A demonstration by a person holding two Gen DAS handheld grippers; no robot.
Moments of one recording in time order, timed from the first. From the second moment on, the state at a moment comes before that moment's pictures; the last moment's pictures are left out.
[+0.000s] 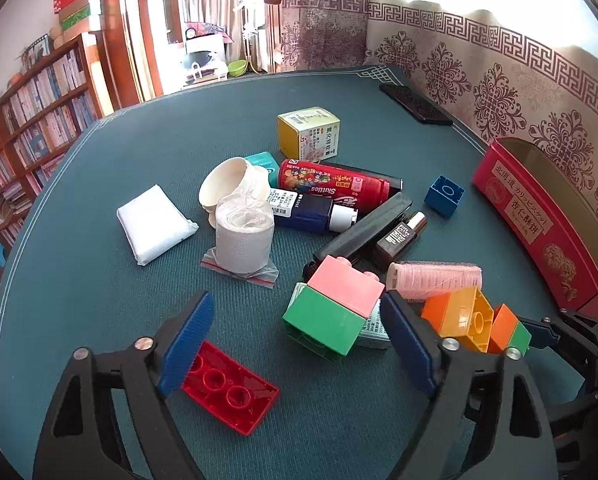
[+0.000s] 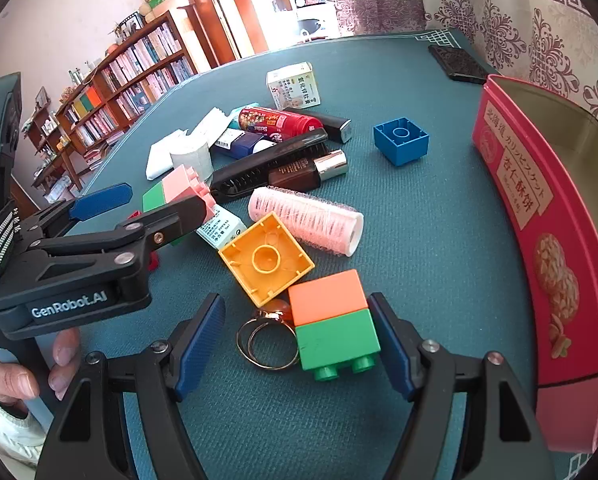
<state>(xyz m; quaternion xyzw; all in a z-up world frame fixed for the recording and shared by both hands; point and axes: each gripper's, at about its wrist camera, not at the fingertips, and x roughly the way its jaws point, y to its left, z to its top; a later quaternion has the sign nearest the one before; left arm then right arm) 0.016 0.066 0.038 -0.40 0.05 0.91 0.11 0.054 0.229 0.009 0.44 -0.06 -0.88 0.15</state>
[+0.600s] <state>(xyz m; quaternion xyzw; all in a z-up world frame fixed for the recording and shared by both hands) 0.042 0.033 0.052 -0.38 -0.03 0.91 0.14 0.080 0.250 0.018 0.43 -0.12 -0.88 0.17</state>
